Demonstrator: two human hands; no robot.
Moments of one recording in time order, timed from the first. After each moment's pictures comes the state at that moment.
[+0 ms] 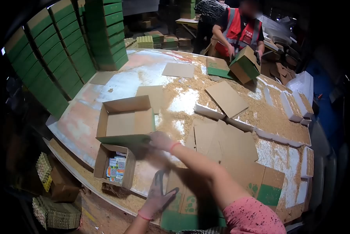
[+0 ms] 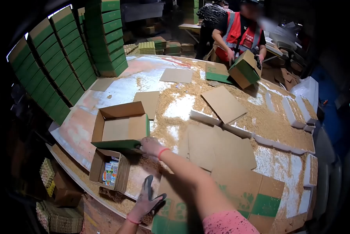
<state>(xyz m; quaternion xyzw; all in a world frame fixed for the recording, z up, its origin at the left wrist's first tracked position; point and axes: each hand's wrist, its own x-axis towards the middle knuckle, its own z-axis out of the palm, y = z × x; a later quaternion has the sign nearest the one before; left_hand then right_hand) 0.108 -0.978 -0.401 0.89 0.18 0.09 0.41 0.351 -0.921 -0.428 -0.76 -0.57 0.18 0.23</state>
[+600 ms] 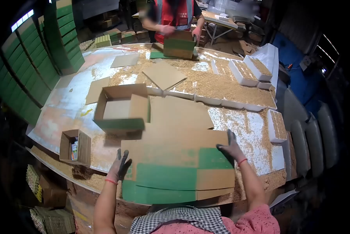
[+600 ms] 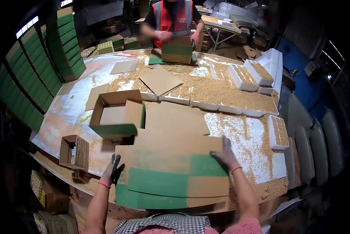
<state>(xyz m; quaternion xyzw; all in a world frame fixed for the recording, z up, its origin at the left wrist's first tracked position) 0.122 -1.040 -0.486 0.95 0.08 -0.01 0.32 0.337 -1.537 -0.408 -0.92 -0.10 0.11 0.35</state>
